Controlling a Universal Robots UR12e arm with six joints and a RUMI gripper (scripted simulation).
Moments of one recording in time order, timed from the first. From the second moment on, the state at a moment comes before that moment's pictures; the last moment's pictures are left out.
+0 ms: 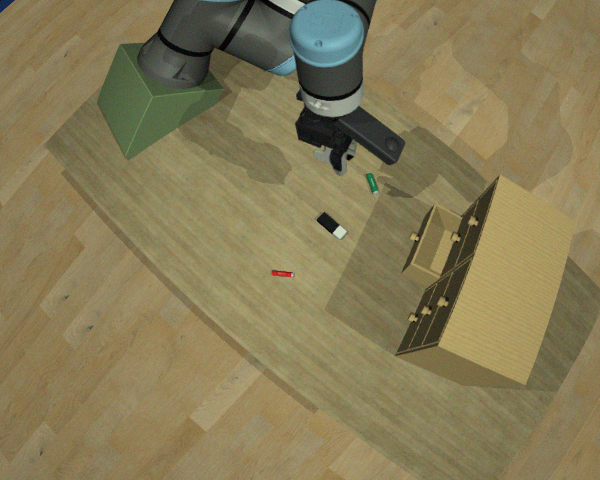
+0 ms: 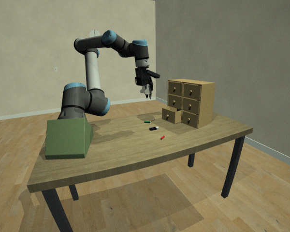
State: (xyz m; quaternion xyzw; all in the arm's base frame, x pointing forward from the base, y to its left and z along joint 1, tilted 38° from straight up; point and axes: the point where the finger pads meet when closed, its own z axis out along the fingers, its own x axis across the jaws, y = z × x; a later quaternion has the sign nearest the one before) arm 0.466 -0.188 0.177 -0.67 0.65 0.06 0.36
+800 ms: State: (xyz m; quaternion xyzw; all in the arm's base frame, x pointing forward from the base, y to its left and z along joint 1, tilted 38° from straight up) arm 0.453 -0.194 0.183 -0.69 0.65 0.10 0.32
